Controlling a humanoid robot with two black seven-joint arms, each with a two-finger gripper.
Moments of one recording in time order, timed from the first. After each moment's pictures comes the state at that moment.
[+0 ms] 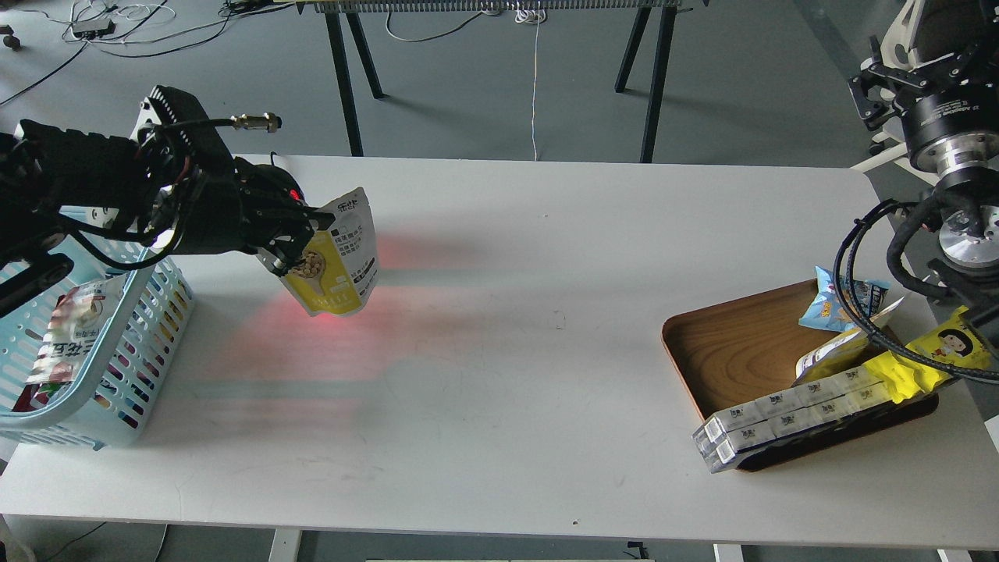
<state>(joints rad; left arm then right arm) -0.97 0.91 -0.49 -1.49 2.18 -0.49 -0.44 0.91 -0.56 0.41 0.67 0.65 0.43 0.49</state>
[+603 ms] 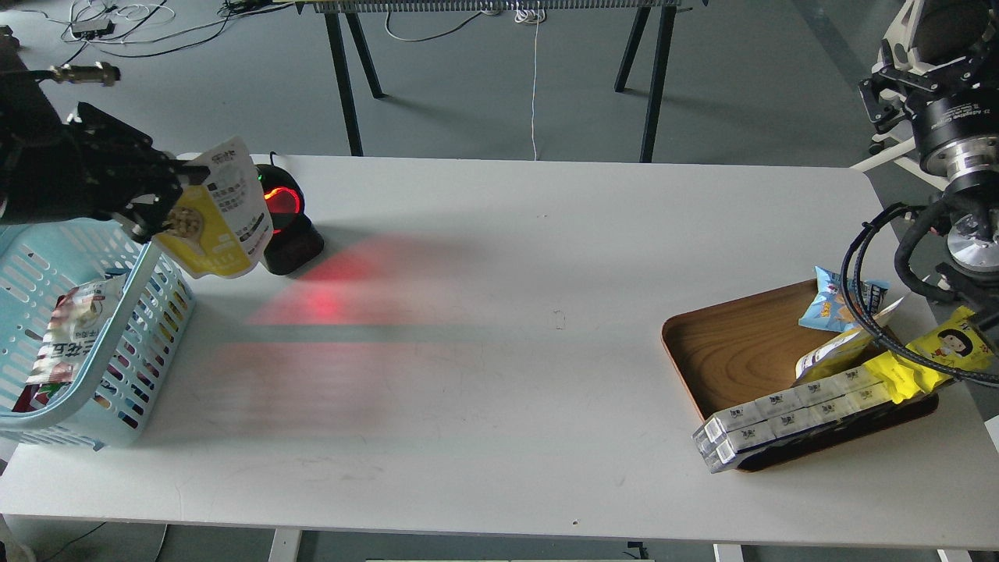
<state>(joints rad) -0.96 1.36 -0.54 -1.61 2.18 -0.36 -0.49 0.90 -0.56 0.42 0.66 0.65 0.43 0.49</state>
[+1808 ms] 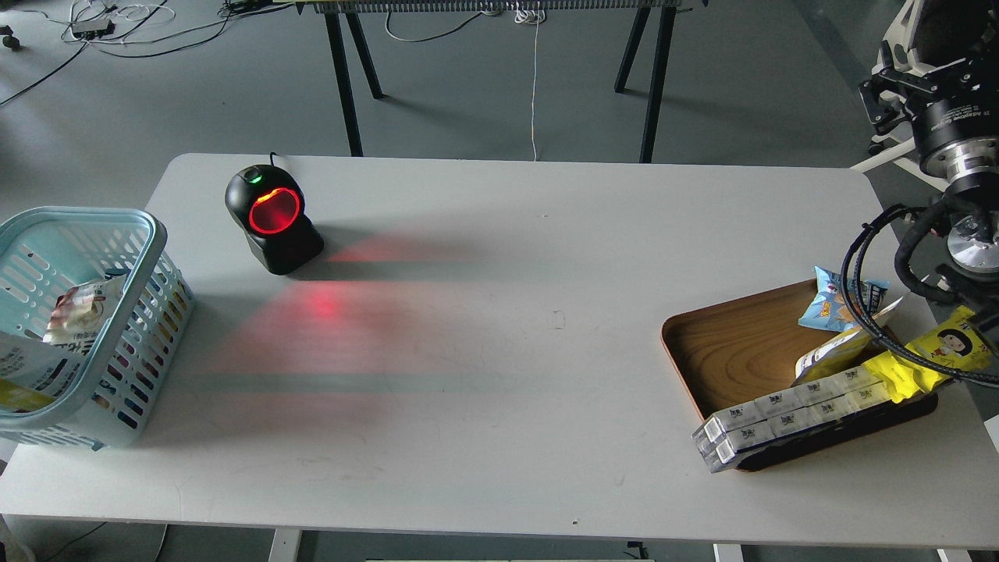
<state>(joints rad) -0.98 1.70 -0.17 -1.51 1.56 -0.03 -0.49 0.90 -0.56 0.42 0.66 0.66 0.44 0.49</state>
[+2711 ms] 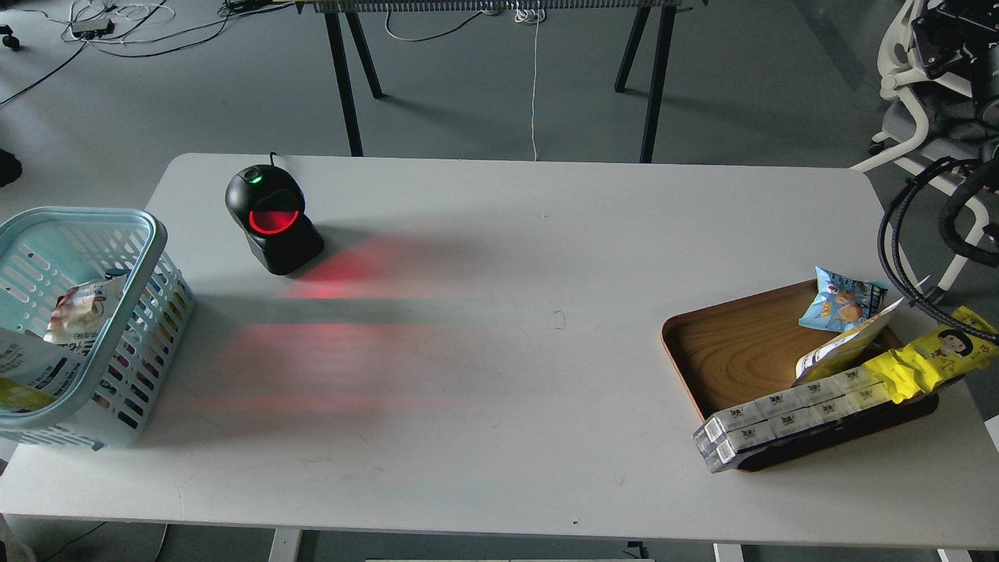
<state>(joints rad) -1.10 0.75 -0.58 -0.77 0.15 -0.38 -0.47 0.98 -0.62 0.46 0.65 0.65 0.48 0.47</state>
